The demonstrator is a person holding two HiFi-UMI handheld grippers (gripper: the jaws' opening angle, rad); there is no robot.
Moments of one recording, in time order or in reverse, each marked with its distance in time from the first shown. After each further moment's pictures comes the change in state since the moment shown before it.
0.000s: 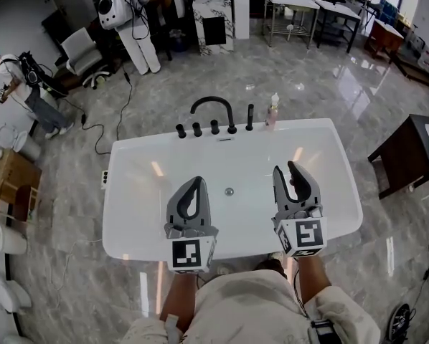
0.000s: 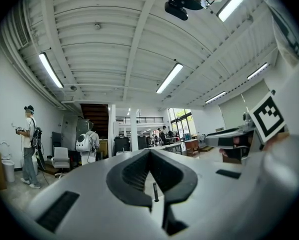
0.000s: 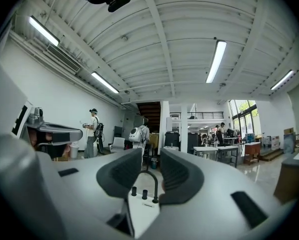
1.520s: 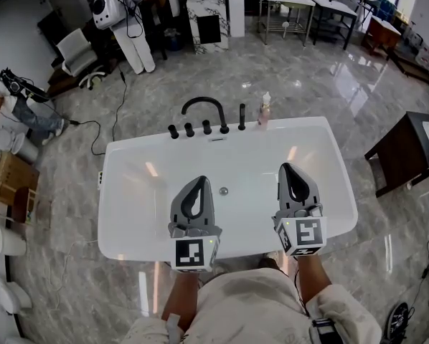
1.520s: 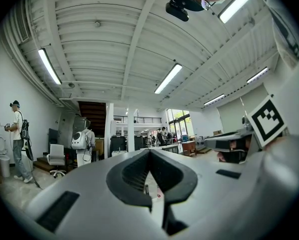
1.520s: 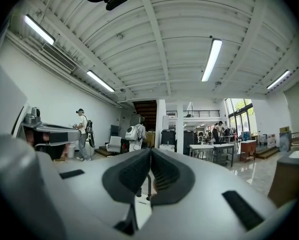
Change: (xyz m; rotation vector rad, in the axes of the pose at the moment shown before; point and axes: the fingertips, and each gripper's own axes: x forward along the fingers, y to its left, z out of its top) left arm 0.024 -0.042 0.000 -0.041 0.004 -0.027; right arm -0.004 -0.042 -0.008 0.012 0.026 -0.028
